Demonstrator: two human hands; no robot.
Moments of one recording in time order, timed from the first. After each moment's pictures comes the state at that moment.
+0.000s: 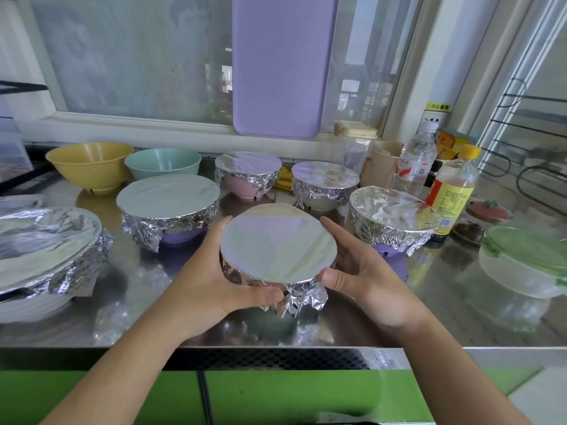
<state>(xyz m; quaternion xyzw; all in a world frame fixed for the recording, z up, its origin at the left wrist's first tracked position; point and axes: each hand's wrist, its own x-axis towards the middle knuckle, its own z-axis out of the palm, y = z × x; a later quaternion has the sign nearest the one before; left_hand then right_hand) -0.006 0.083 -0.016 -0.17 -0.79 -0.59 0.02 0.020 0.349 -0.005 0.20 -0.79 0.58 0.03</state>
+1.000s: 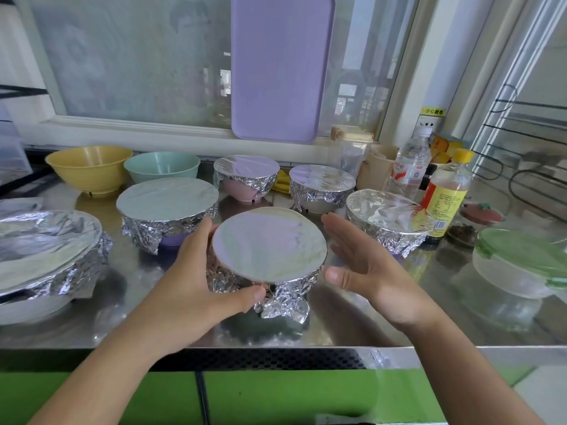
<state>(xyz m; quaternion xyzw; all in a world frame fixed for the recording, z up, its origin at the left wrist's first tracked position) 0.032 0.073 0.016 -0.09 -0.86 -0.50 0.04 0.025 0.363 0.005 0.15 -0.81 0.56 0.04</state>
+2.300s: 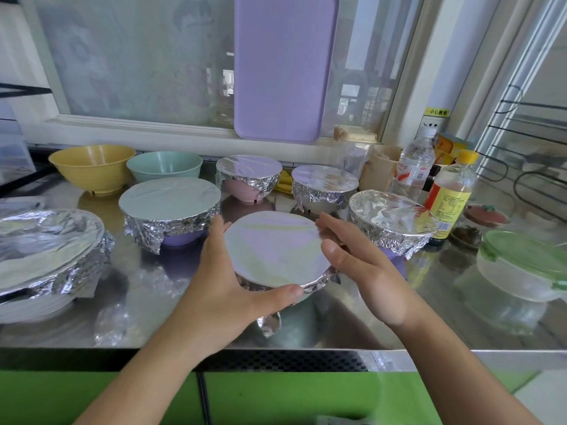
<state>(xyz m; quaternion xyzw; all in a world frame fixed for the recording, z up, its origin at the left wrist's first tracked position) 0.031 0.107 0.008 -0.12 -0.81 -0.58 0.06 0.019 0.343 0.013 0.13 -0.80 0.59 0.07</state>
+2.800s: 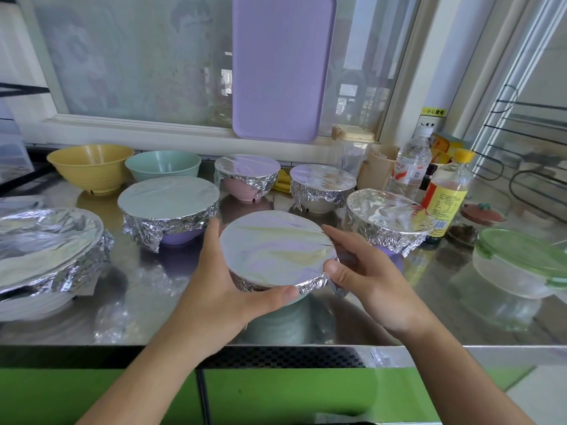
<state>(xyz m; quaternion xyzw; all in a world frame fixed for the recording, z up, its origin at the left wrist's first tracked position) 0.036 0.109 0.004 -0.12 -0.77 -0.62 0.06 0.030 0.353 0.002 0.13 -0.79 0.60 0.06</state>
